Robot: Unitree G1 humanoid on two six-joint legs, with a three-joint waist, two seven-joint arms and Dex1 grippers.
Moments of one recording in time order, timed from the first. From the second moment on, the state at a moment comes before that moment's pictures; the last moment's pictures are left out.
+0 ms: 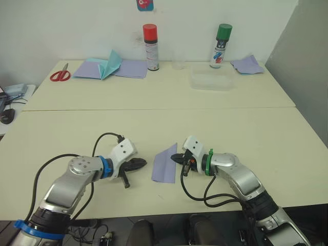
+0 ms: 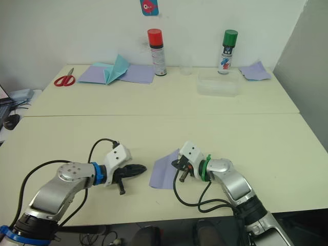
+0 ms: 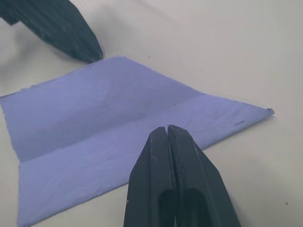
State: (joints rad) left arm -0.17 0.77 -0.07 -0.14 -0.26 0.53 -0.93; right arm -0.39 -0.30 0.40 -0.04 0.13 0.53 0.72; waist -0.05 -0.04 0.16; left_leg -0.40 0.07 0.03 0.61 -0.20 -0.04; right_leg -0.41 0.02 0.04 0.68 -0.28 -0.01
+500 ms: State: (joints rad) left arm -0.33 0.65 -0.05 0.00 -0.26 0.39 -0.91; right arm -0.41 -0.30 0.41 -0.02 0.11 0.51 0.73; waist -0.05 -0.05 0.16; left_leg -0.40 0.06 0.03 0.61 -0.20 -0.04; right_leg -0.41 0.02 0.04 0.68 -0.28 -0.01
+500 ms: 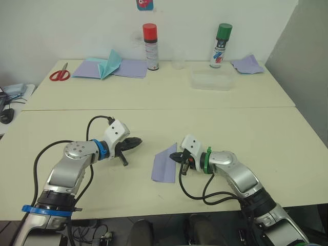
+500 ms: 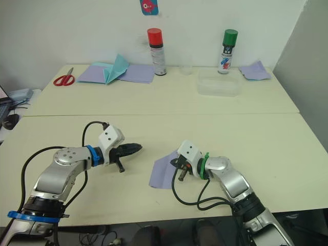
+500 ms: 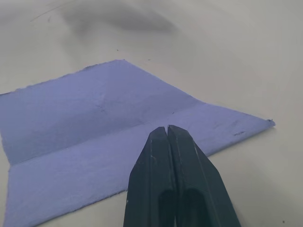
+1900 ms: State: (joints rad) left arm -0.29 0.60 -0.27 -0.04 -0.11 0.27 -0.95; right arm -0.34 -0.39 0.42 -0.09 0.20 0.52 0.92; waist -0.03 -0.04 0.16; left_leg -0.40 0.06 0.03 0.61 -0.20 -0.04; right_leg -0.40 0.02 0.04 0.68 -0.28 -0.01
